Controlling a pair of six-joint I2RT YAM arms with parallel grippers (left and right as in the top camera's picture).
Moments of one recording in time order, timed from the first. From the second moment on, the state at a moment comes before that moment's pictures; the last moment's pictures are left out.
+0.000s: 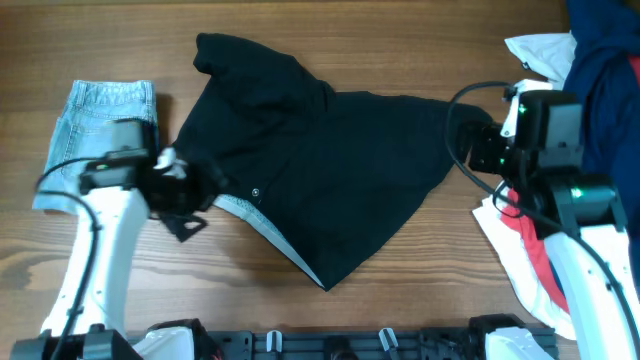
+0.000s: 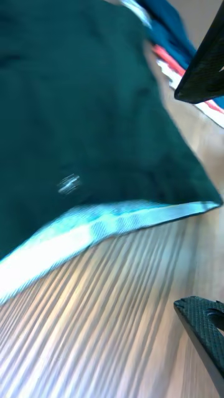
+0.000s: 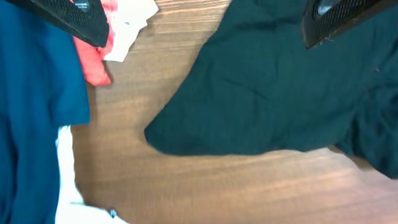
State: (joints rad) left arm 0.06 1.36 0.95 -1.03 0.46 -0.63; right arm 0.09 1.16 1.14 -0.86 0.11 0.23
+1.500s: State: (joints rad) left arm -0.96 1.45 0.58 -0.33 0.24 -1.70; right arm 0.09 1.21 1.14 -0.88 0.11 0.30
